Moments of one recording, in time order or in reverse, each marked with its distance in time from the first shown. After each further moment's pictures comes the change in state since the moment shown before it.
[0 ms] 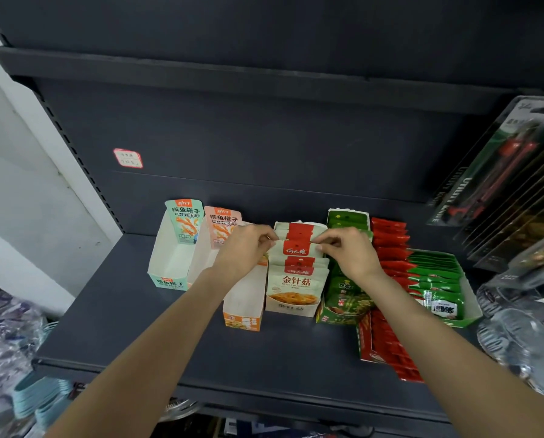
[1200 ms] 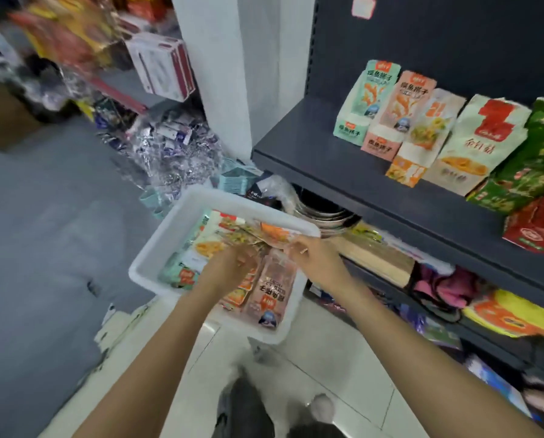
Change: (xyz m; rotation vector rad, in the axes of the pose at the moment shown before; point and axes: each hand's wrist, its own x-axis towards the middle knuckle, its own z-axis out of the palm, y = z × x) left_hand -0.481 -0.144 -0.031 -0.109 0.033 -0.594; right_hand -0.329 -0.177 0.223 0.067 -0.613 -0.243
